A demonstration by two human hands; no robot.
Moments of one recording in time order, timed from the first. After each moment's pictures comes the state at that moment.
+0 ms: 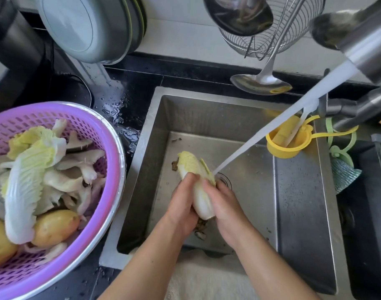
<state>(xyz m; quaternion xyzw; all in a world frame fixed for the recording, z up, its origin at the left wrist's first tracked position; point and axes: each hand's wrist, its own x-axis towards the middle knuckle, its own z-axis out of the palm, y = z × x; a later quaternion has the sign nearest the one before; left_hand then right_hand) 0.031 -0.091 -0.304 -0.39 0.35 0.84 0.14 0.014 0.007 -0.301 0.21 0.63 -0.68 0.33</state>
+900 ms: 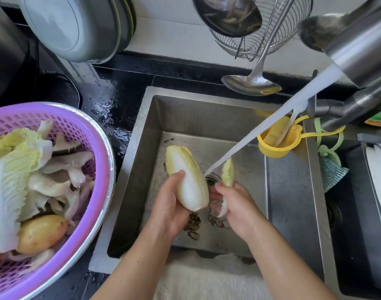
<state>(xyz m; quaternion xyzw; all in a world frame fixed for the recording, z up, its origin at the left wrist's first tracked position) 0.031 -0.102 -0.297 -0.39 0.28 0.87 0.08 -0.010 0.043 -0.292 0.28 0.60 -0.68 0.32</state>
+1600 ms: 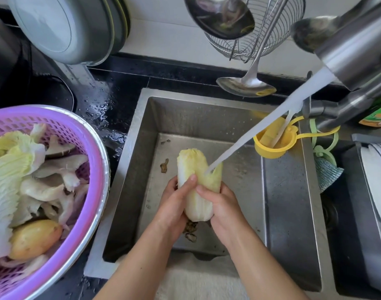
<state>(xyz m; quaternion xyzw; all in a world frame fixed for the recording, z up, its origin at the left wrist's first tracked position) 0.033 -0.093 -0.313 -0.32 0.43 0.84 0.13 0.006 0.025 -0.295 0.22 0.54 -0.75 0.29</state>
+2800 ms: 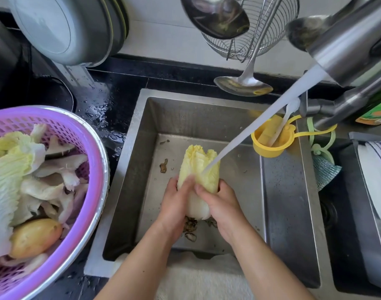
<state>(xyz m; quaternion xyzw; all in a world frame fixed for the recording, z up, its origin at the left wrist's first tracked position) 0.033 -0.085 -0.313 -0.34 0.51 0.78 0.09 0.004 0.029 -0.300 0.18 0.66 -0.67 0.29</state>
